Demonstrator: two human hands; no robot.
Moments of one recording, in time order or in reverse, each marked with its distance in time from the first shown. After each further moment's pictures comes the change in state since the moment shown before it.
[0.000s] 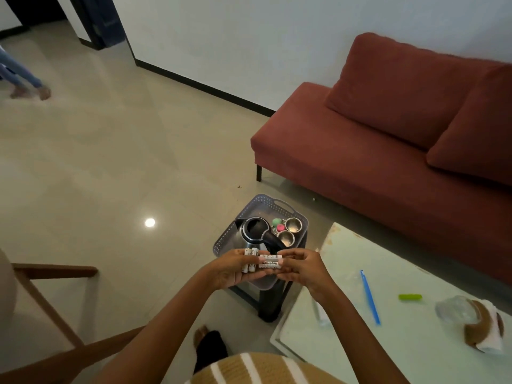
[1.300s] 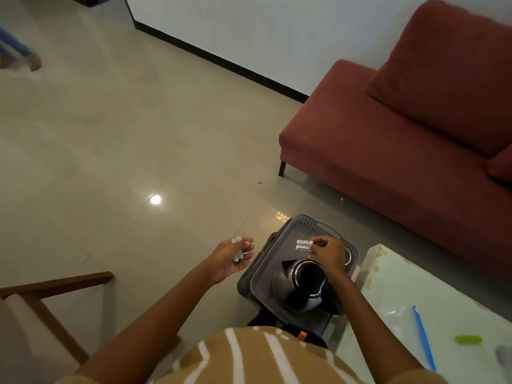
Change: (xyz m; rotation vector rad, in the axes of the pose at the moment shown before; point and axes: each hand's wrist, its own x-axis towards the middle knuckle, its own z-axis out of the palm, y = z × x) left_hand 0.073 0.144 -0.152 -0.066 0.289 0.008; right_hand 0.232 -0.039 0.062 -0.400 0.466 -0.081
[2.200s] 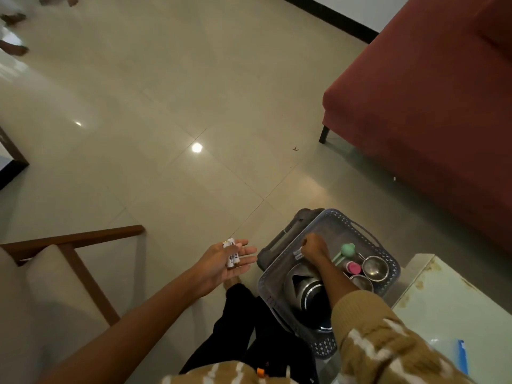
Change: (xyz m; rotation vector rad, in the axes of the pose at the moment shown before) left_hand 0.045 -0.002 -0.019 -0.112 0.169 -0.061; right_hand 0.118 0.055 0.118 -0.730 -0.569 0.046
